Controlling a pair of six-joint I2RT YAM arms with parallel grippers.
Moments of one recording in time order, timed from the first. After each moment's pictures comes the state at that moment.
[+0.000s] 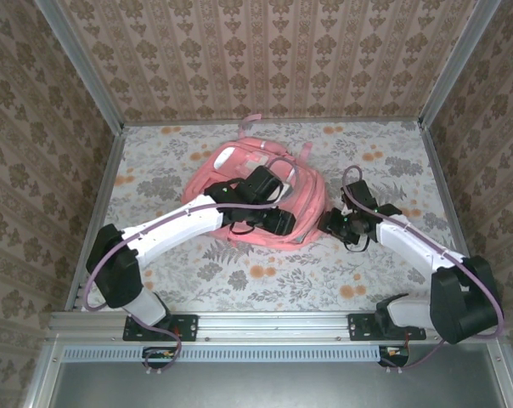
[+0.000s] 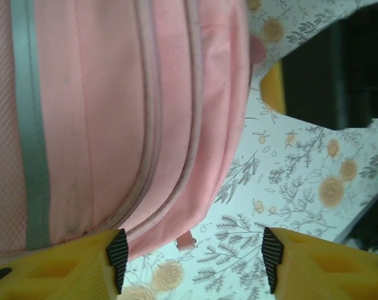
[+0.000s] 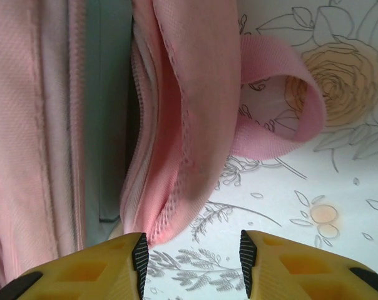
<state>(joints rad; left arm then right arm) -0.97 1.60 1.33 -0.72 0.14 -0.37 0.29 1.30 0.74 -0.53 -0.24 0.78</state>
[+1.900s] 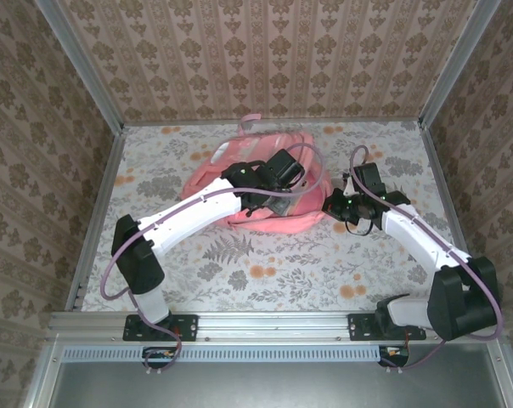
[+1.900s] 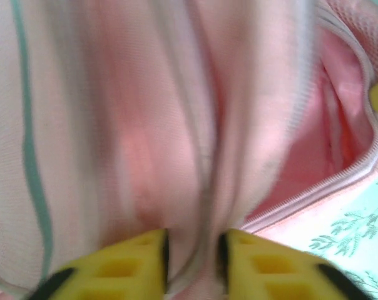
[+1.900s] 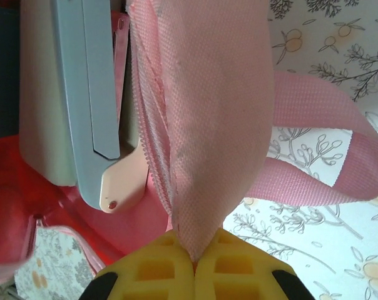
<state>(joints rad) -0.99 1.75 1.67 -0.95 -0.25 -0.20 0.21 1.31 0.88 -0.52 -0.34 0.68</state>
